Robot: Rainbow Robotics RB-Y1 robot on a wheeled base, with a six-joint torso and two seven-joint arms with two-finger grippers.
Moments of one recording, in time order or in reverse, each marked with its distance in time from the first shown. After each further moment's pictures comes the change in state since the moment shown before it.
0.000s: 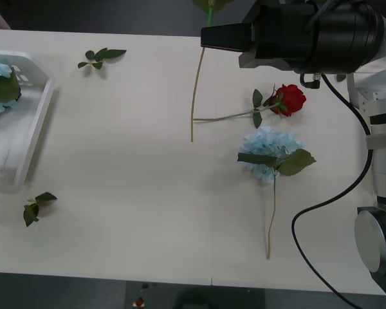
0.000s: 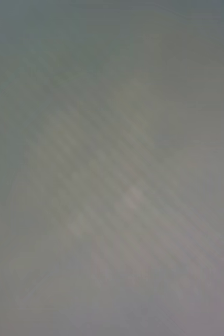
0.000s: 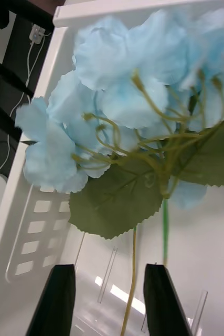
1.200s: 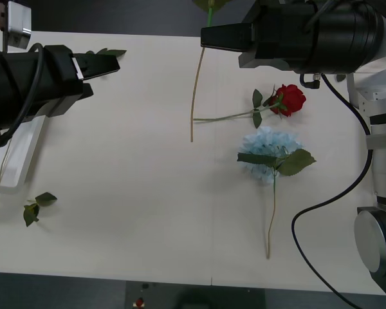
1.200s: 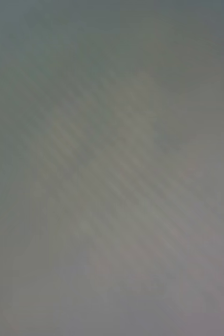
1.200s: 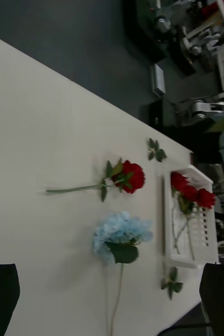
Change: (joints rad) right arm 0.000 0.000 0.001 -0.001 0.000 0.000 0.000; left arm 0.288 -0.460 0.641 -0.842 0.778 0.082 -0.032
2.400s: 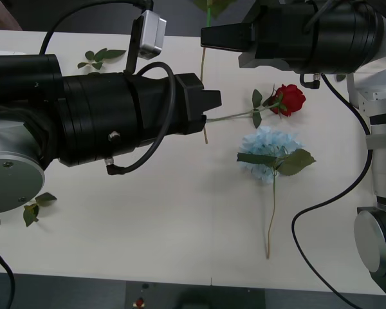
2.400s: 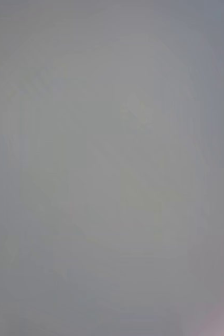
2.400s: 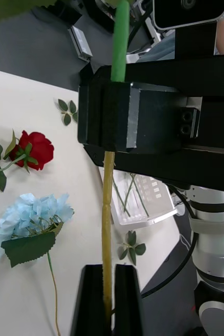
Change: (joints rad) right arm 0.000 0.000 0.000 0.000 0.000 0.000 0.000; left arm -0.181 -0.251 -0.402 -0.111 -0.331 0.016 -0.025
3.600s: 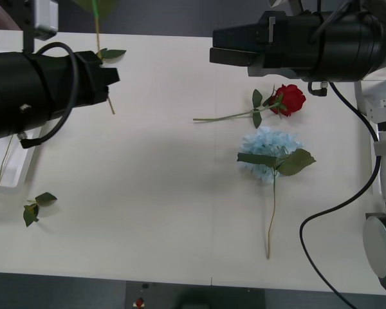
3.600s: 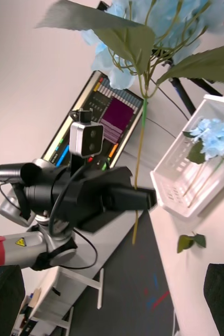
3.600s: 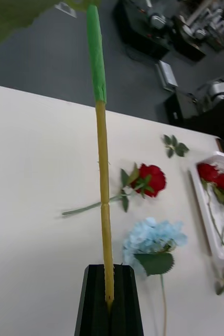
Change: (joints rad) right arm 0.036 -0.036 0.000 0.000 0.003 0.004 0.000; left arm 0.131 0.266 0.275 0.036 0.009 0.000 0.000
